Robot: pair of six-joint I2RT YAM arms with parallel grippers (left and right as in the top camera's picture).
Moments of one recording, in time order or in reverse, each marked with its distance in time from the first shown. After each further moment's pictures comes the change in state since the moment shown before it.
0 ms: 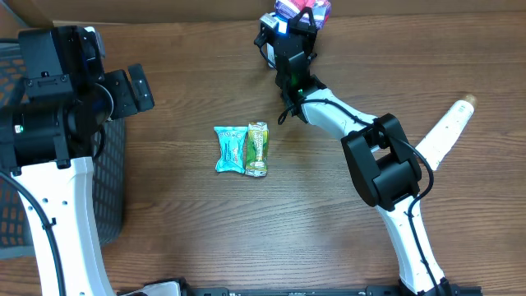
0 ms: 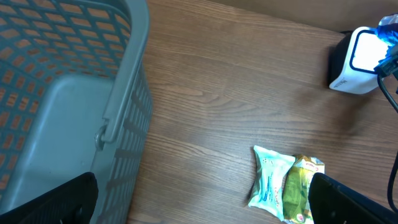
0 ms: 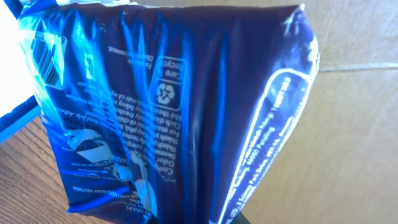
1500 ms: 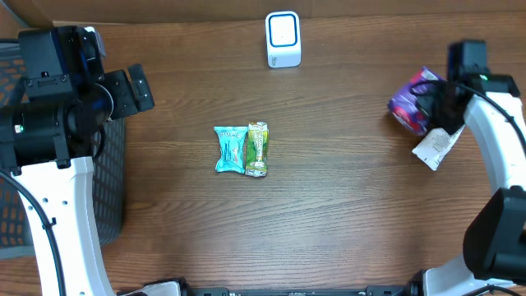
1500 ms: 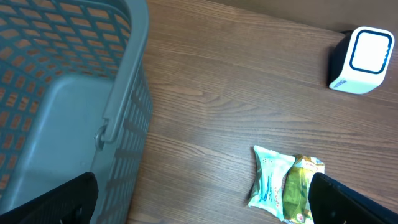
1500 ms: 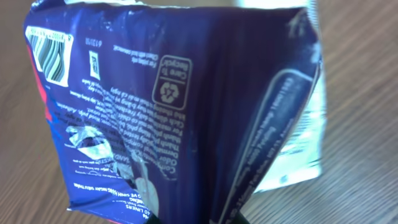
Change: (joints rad) left arm 0.000 0.000 0.000 0.000 0.000 0.000; right arm -0.647 -0.698 -0.437 -1.437 -0.763 2.123
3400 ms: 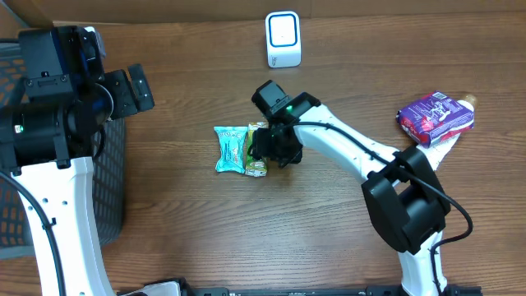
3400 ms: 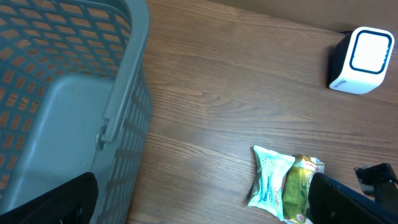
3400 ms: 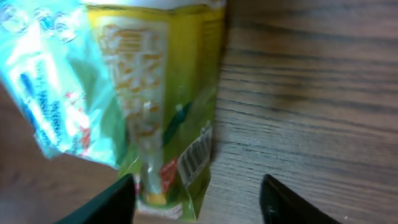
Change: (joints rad) left arm 0.000 0.000 0.000 0.000 0.000 0.000; right arm 0.821 0.360 0.252 -0.035 -0.262 -0.018
